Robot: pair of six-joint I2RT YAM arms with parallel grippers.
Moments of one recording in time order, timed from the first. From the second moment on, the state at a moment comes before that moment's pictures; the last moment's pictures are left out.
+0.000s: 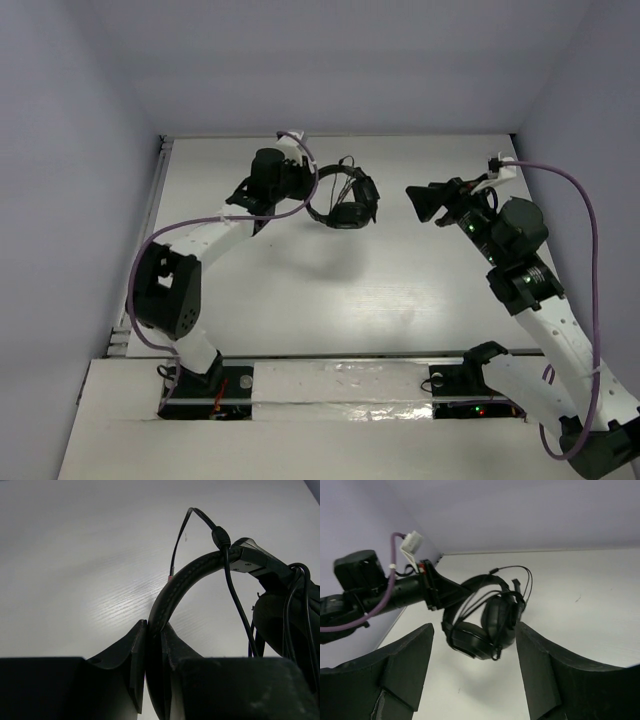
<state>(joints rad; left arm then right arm) -0.44 1.63 1.16 0.11 0.16 -0.27 0.37 0.81 0.91 -0.03 -0.10 0.44</state>
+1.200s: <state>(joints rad) -0.51 2.18 1.45 0.26 0.00 -0.34 0.37 0.82 0.87 0.03 -0.12 0.47</state>
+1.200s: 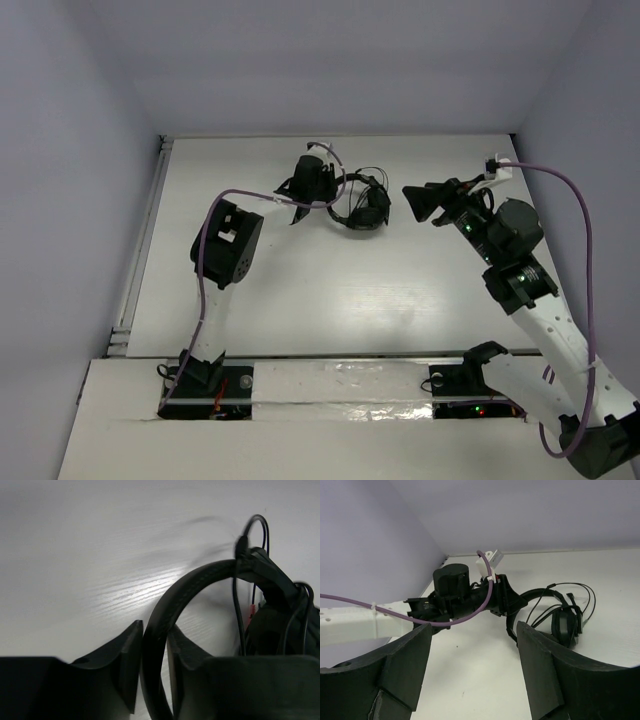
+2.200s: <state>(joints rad) -0.52 1.21 0.99 0.25 -0.20 -0.46 0.37 0.67 0.94 -0.13 0.01 0.53</state>
